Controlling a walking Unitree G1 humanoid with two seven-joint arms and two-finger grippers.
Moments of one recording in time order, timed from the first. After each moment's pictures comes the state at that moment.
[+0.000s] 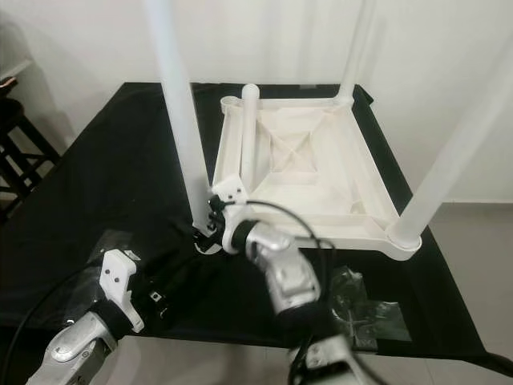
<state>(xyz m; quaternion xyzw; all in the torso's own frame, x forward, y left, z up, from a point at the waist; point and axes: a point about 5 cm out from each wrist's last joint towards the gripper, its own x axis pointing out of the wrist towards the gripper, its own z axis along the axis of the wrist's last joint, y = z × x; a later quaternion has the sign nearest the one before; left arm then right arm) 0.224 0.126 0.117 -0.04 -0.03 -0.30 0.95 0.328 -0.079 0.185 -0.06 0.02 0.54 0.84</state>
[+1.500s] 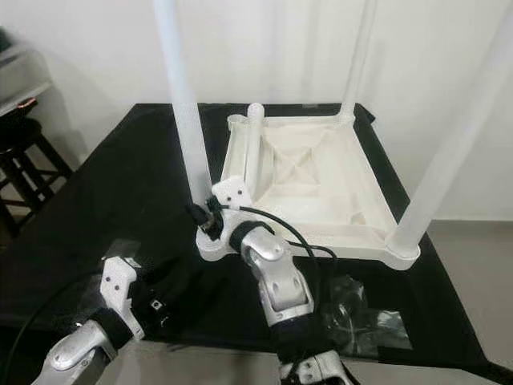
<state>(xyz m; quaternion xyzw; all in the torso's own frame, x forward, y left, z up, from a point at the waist) 0.223 0.127 0.117 -0.05 -0.03 -0.30 0.95 0.325 -0.059 0.159 -0.04 0.03 0.31 0.95</state>
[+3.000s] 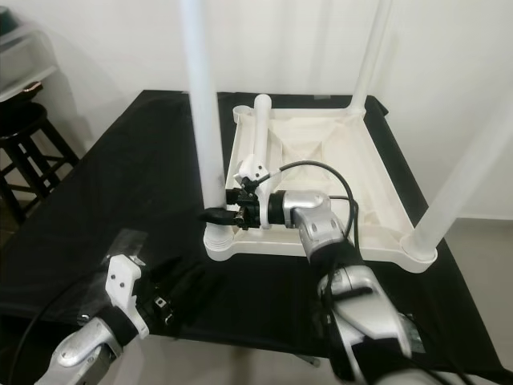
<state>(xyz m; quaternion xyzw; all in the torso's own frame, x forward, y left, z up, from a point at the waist) 0.223 0.125 0.113 -0.05 -0.03 -0.30 0.95 0.359 -0.082 0.164 -0.03 0.04 0.46 0.89</state>
